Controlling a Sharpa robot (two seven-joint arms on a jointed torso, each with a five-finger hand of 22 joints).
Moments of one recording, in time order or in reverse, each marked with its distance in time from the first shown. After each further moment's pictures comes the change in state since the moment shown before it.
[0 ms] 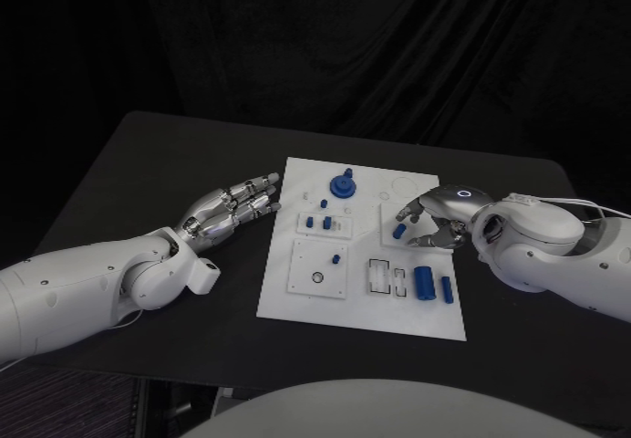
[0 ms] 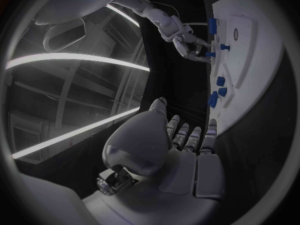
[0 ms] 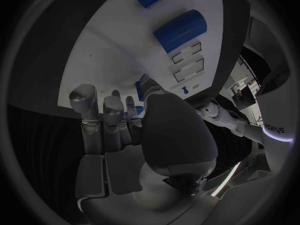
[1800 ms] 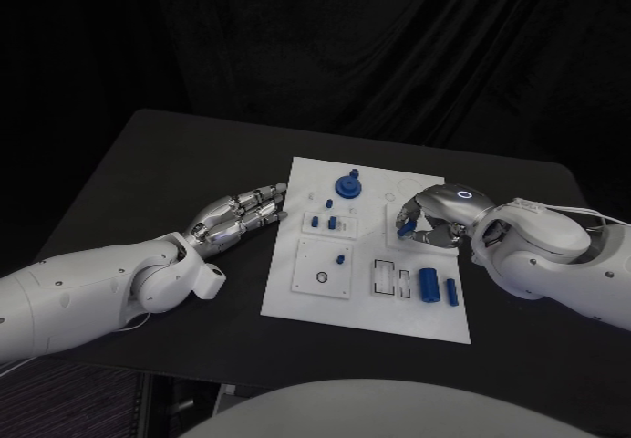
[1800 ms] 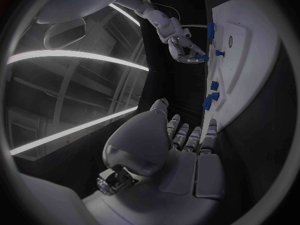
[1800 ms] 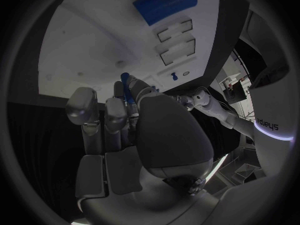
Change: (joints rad) left arm -0.030 0.003 0.000 -0.011 0.000 0.023 0.000; left_hand 0.004 0.004 0.039 -0.011 0.013 0.016 0.016 0.000 0.003 0.000 0.000 0.000 0.000 0.000 0.000 0.000 0.000 0.000 0.000 0.000 0.000 0.000; right arm 0.013 0.001 -0.001 0.045 0.009 -0.120 0.068; right_hand 0.082 0.071 0.112 -0.150 0.110 0.257 0.066 0.178 0.108 0.257 -0.056 0.071 0.036 0.049 -0.028 0.022 0.026 0.000 0.054 -0.025 0.104 0.000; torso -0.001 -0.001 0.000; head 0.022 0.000
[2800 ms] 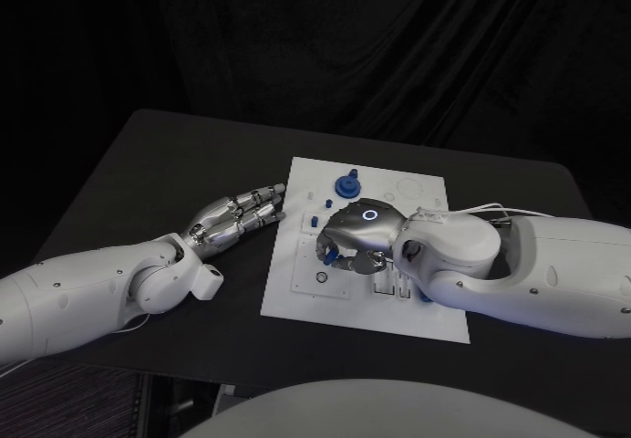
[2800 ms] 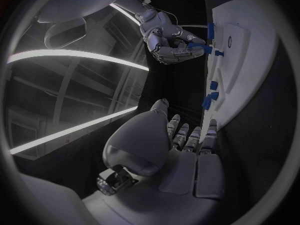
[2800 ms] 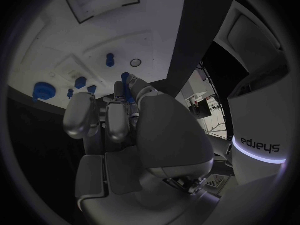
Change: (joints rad) left arm -0.001 0.005 0.000 -0.009 0.000 0.012 0.000; left_hand 0.004 0.004 0.008 -0.003 0.000 0.000 0.000 0.000 0.000 0.000 0.000 0.000 0.000 0.000 0.000 0.000 0.000 0.000 -0.004 0.004 0.000 -0.012; right arm 0.003 0.262 0.001 0.076 -0.170 0.173 0.022; right_hand -0.006 -0.025 0.008 -0.008 -0.016 0.000 0.001 -0.010 0.046 0.011 -0.007 -0.037 -0.005 0.052 -0.020 0.082 0.119 -0.016 0.041 -0.016 0.127 0.001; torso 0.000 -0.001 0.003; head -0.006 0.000
